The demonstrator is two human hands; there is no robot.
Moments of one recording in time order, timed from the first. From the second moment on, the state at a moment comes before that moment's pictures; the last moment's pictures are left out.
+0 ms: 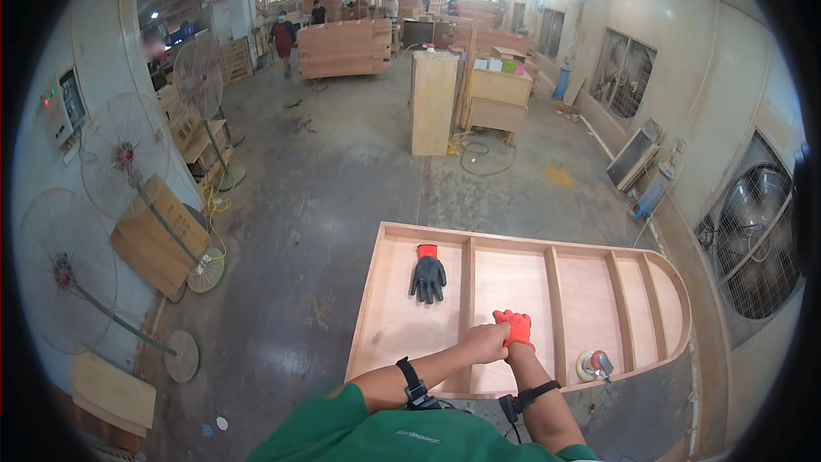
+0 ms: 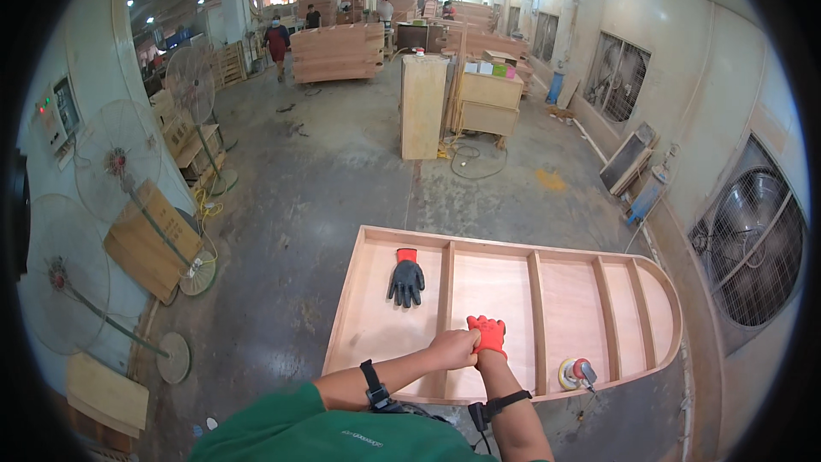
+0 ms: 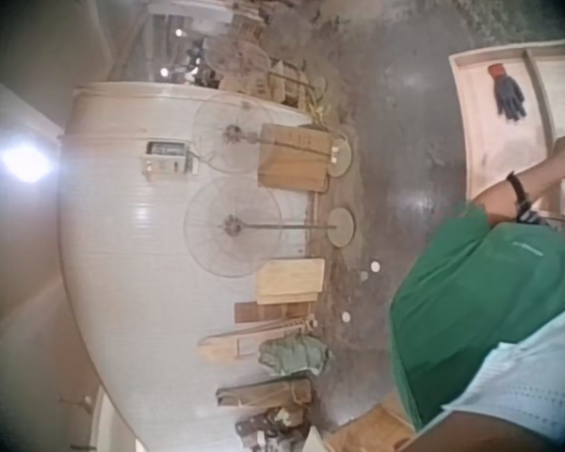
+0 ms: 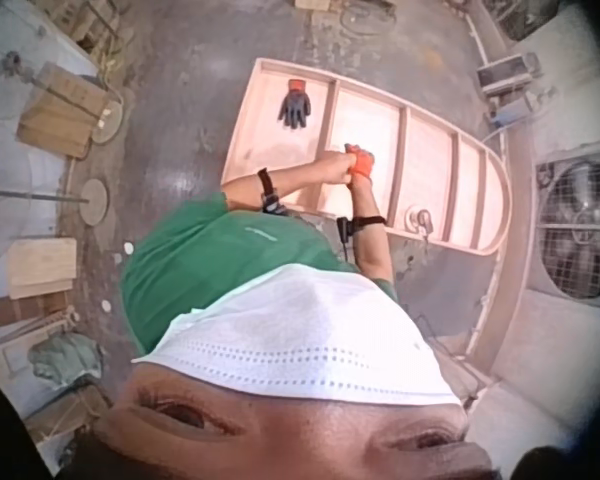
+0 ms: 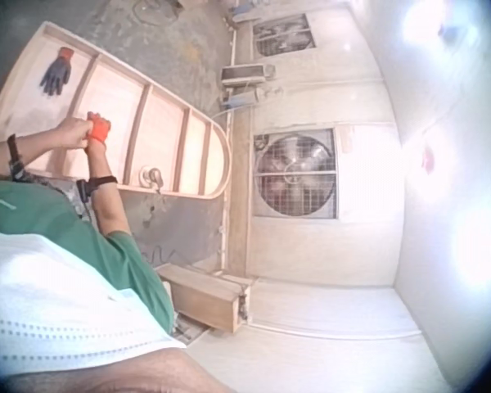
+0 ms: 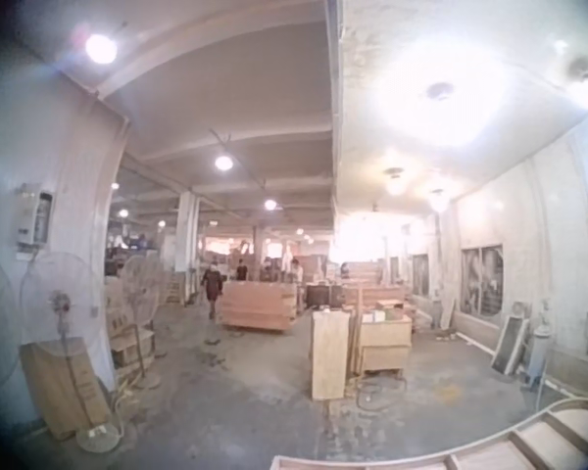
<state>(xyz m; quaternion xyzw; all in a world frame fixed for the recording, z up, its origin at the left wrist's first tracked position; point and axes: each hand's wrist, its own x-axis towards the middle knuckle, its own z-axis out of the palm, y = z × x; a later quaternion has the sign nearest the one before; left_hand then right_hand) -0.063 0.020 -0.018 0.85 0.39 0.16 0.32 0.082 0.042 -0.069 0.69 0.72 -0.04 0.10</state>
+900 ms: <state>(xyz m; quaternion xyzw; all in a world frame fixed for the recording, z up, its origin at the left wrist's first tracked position) -0.217 0.231 -0.253 0.52 0.66 0.30 0.44 0.079 -0.233 -0.094 0.85 0.40 -0.26 -0.22</state>
